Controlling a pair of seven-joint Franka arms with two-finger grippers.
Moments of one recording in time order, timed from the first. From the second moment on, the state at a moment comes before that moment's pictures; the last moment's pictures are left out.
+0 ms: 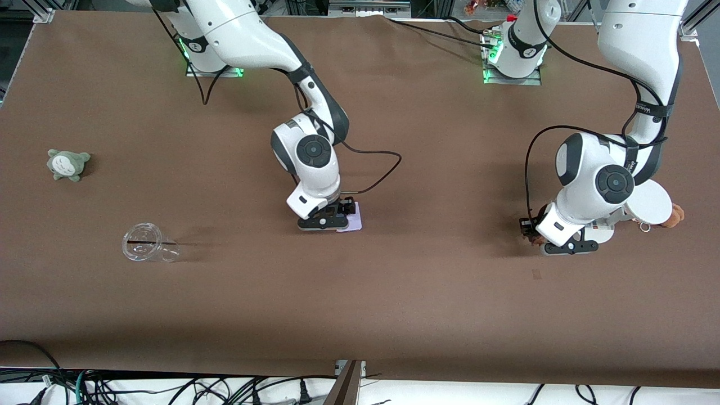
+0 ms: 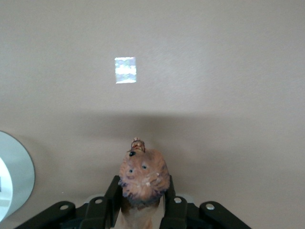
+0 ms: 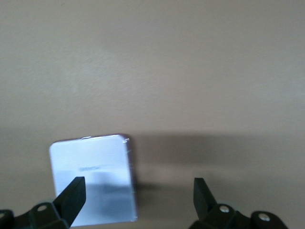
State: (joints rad) left arm -0.06 0.47 0.00 -1.92 0.00 2.38 -0.15; right arm 0.78 0.80 -0.14 -1.50 0.03 2.40 0.63
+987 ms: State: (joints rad) left arm -0.03 0.60 -0.02 -1.87 -0.10 2.57 -0.15; right arm 0.81 0.91 -0.11 -1.43 0.03 2.46 0.64
